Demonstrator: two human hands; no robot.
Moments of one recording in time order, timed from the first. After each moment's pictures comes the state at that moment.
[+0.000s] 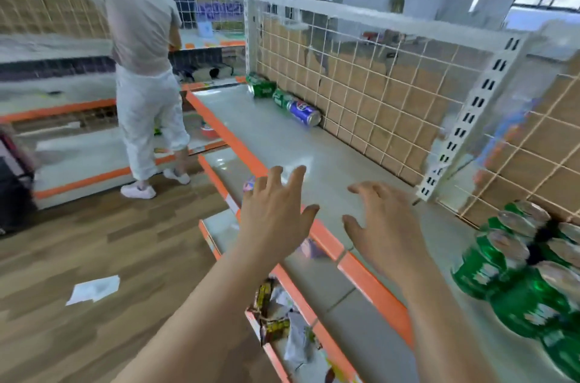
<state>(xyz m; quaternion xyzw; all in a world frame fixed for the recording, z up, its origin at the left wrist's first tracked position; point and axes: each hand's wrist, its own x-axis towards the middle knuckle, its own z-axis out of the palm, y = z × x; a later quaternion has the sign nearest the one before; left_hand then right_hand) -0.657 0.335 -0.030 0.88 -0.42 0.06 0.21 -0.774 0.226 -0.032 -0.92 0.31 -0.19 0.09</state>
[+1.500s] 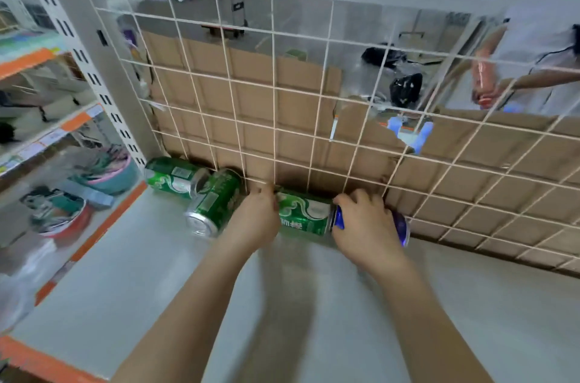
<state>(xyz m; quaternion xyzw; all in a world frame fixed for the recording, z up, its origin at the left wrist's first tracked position) -0.062 -0.084 -0.104 0.73 -0.63 -0.23 0.14 -0.234 -0.085 -0.094 -0.77 0.63 -0.05 0.07</state>
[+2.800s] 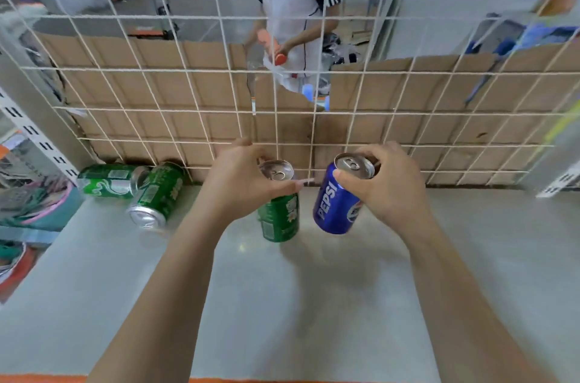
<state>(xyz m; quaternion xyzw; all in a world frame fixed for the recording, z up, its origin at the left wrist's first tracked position) -0.127 -0.036 -0.034 0.59 -0.75 -0.15 0.27 -0.332 -0.017 -0.051 -0.61 0.69 -0.36 0.16</state>
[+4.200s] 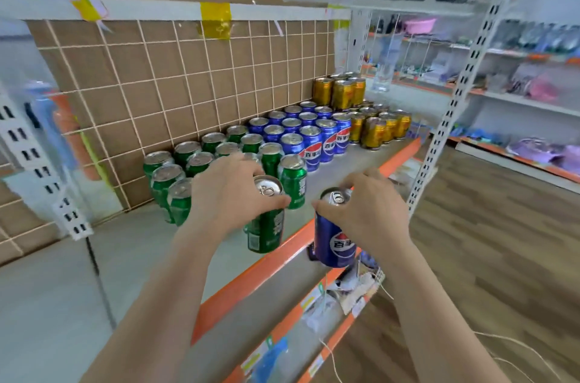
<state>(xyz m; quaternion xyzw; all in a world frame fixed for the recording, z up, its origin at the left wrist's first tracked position) -0.809 0.182 -0.010 0.31 -0.93 -0.03 0.18 -0.921 0.340 -0.020 -0.32 0.91 -0.24 -0.07</state>
